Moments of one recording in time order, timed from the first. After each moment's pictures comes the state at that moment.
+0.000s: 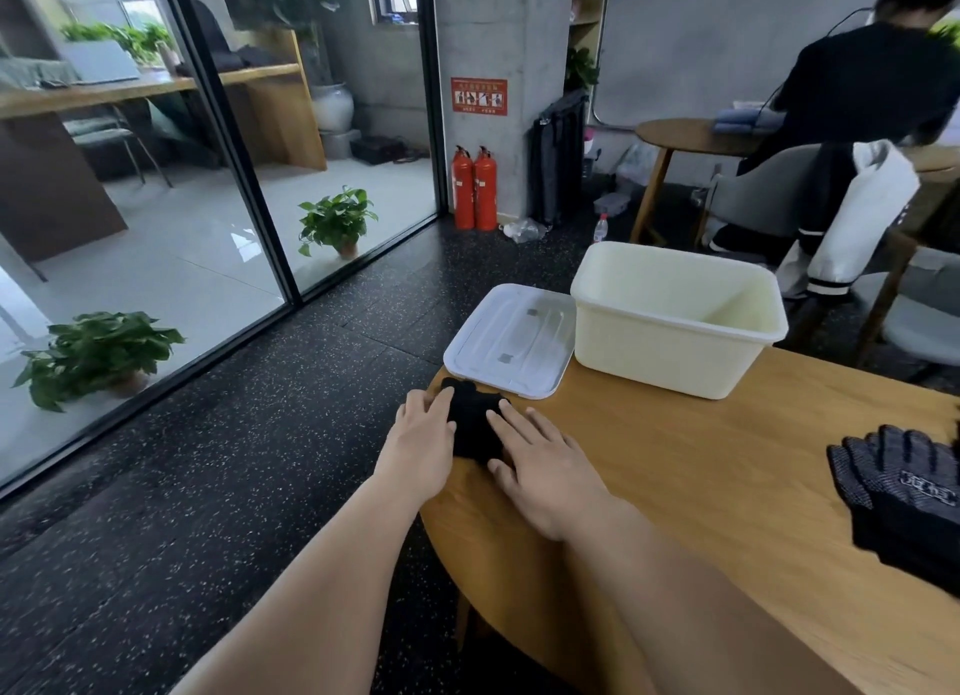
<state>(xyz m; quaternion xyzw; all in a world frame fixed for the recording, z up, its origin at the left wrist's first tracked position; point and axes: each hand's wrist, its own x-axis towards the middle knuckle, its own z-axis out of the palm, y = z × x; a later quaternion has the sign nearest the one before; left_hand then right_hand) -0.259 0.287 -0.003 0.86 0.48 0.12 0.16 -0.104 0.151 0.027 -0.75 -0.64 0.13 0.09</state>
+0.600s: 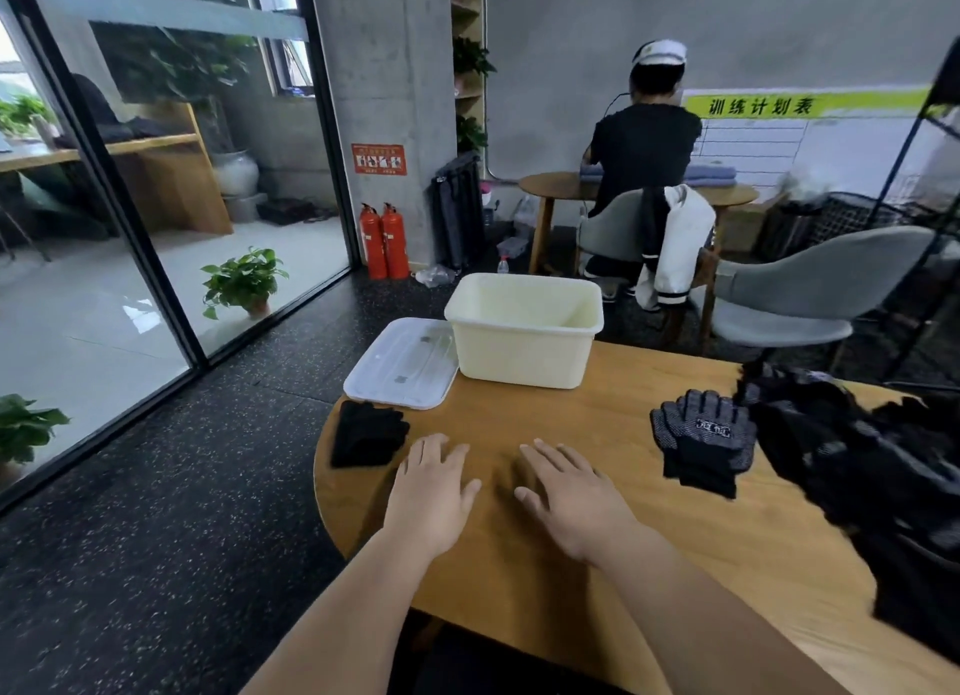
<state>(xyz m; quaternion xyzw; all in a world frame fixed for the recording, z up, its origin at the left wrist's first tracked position) -0.186 0.131 0.014 0.93 0.36 0.09 0.08 -0.027 -0.021 0.039 -0.84 -0.52 0.13 0.08</state>
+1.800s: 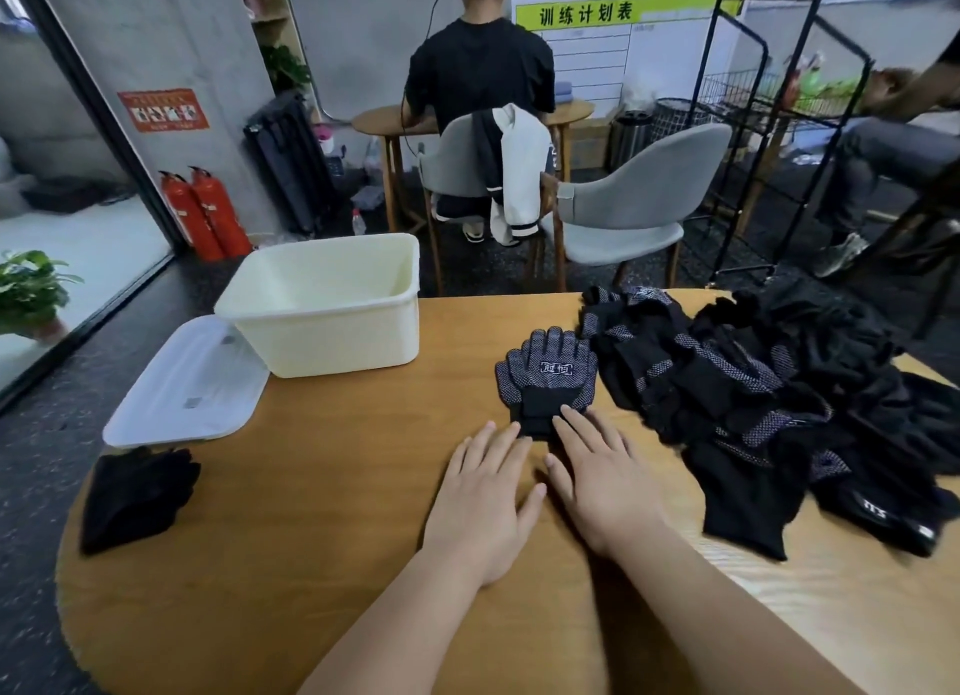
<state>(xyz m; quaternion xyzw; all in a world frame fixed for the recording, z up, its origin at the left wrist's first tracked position) 0.002 -0.017 -0.029 0.99 0.10 0.06 0.08 0.116 -0.168 -0.030 -0.93 -0.35 -0.01 0.10</state>
